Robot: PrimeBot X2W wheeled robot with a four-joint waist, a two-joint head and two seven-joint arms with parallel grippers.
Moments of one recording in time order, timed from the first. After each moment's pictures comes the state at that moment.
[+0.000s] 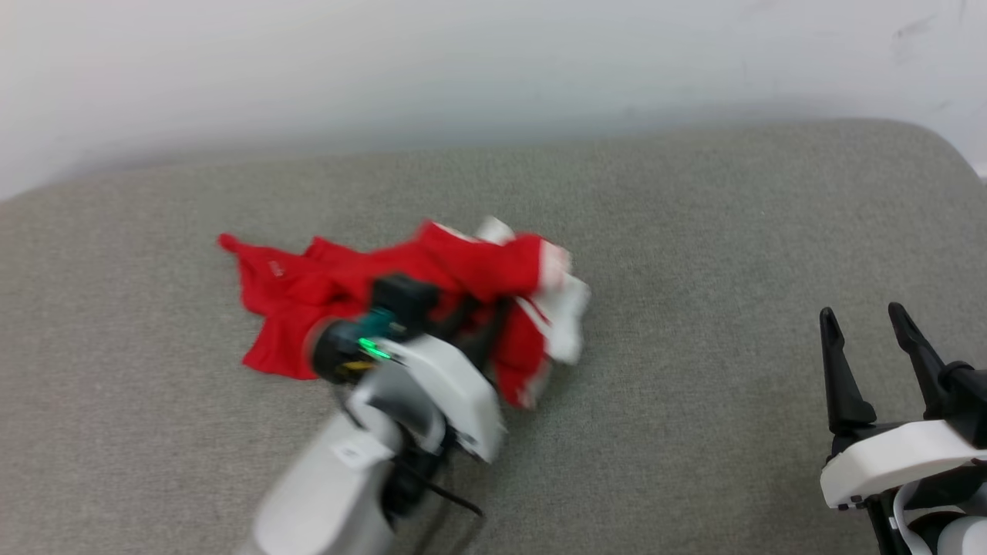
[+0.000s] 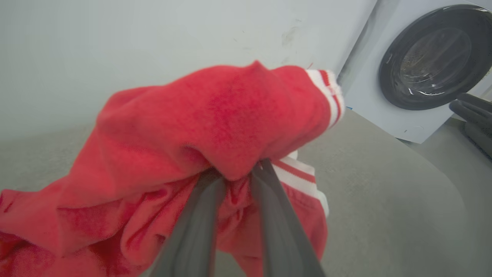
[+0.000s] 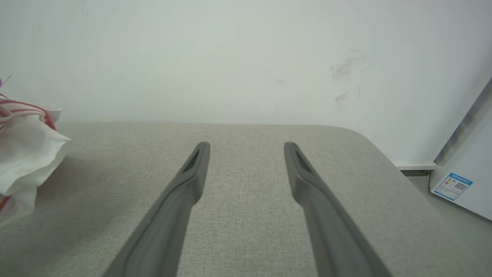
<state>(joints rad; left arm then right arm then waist) -0.48 0.18 -0.54 0.30 -0.54 -0.05 0.00 -0.03 -0.05 -0.14 -0.12 0.05 0.13 0.04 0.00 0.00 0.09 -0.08</state>
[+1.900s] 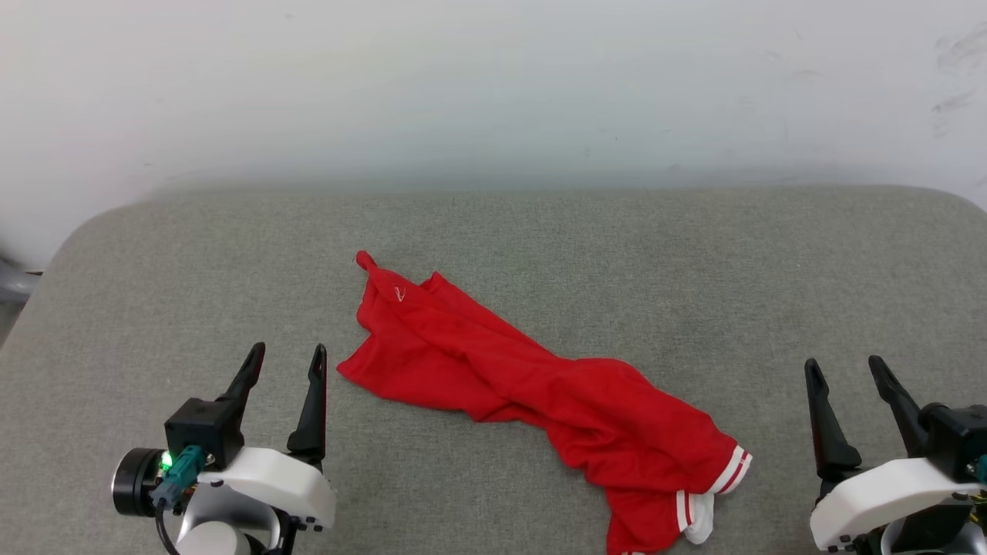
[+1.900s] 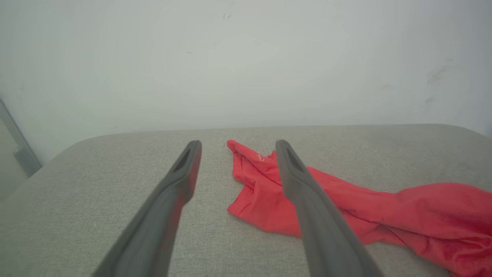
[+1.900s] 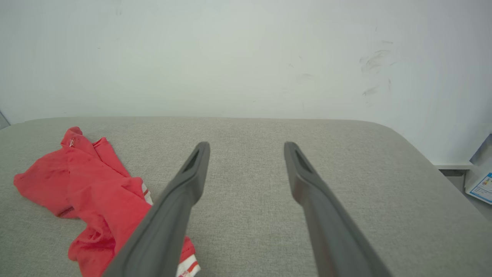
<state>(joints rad) -0.15 0.40 -0.38 0.16 -0.51 0.19 -0.26 0.04 -0.05 -0.12 -0.07 0.09 0.13 0.04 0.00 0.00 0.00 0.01</state>
